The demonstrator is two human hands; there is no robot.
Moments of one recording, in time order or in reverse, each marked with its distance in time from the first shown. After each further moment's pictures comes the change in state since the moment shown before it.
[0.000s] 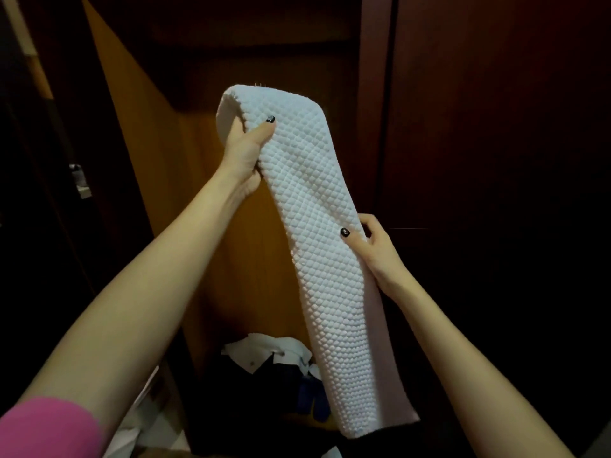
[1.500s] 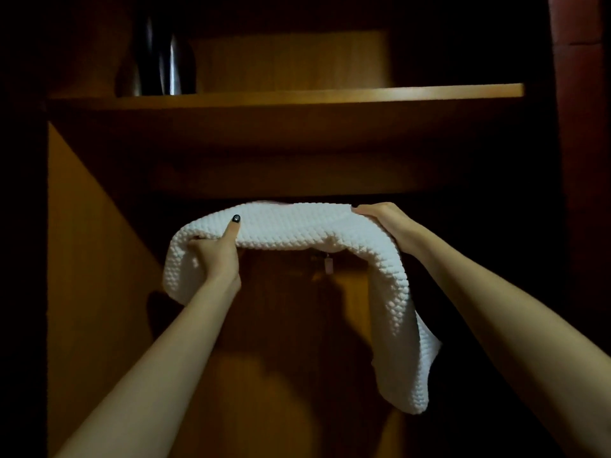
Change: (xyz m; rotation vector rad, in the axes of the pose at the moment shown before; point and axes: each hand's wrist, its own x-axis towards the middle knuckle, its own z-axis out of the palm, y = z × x) left_hand 0.485 -0.017 -0.180 -0.060 0.436 0.181; right_hand 0.573 -0.104 0.075 -0.334 0.180 -0.021
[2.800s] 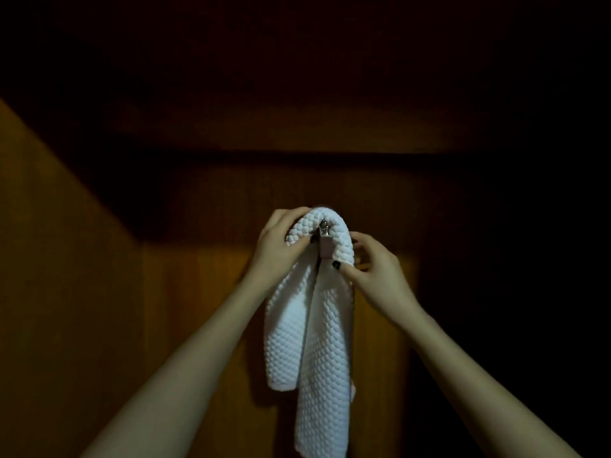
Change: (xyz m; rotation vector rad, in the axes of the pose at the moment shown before) left_hand 0.000 -0.109 0.045 0.704 -0.624 0.637; right_hand -0.007 0.128 0.055 -0.458 0.086 -0.392
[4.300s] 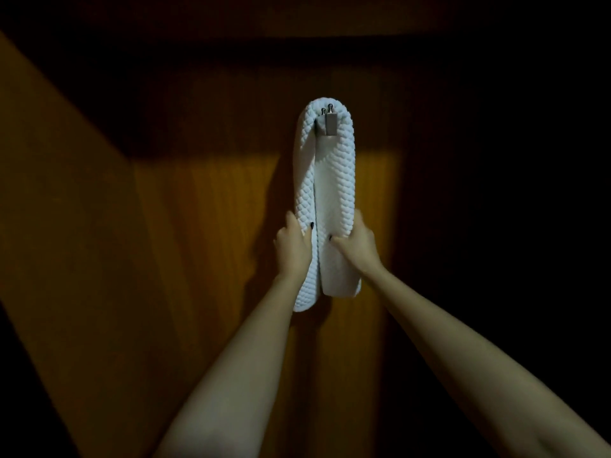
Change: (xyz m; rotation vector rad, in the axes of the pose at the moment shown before) left_hand -0.153 -0.020 0.058 0.246 -0.063 -0.444; right_hand -0.109 0.042 0.084 0.173 0.079 0.378
